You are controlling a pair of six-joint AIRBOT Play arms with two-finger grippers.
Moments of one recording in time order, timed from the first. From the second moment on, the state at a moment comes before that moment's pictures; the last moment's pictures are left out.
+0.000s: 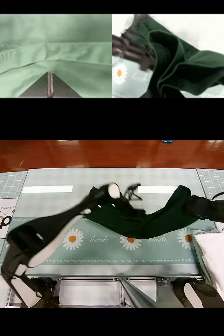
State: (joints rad) left arm -0.67 -1.86 1.68 0.84 -1.10 -1.52; right arm -0.19 -0.71 0.97 -0.89 1.31 1.43
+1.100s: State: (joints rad) left arm -0.10 -0.91 0.82 0.94 -1.08 -1.40; right arm 0.47 -1.83 1.65 -0.54 0.84 1.42
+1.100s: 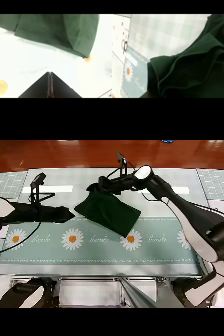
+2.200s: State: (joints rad) left arm 0.14 -0.79 0.79 0.92 -1.11 -1.37; right arm 0.02 -1.09 1.00 -1.18 1.08 1.67
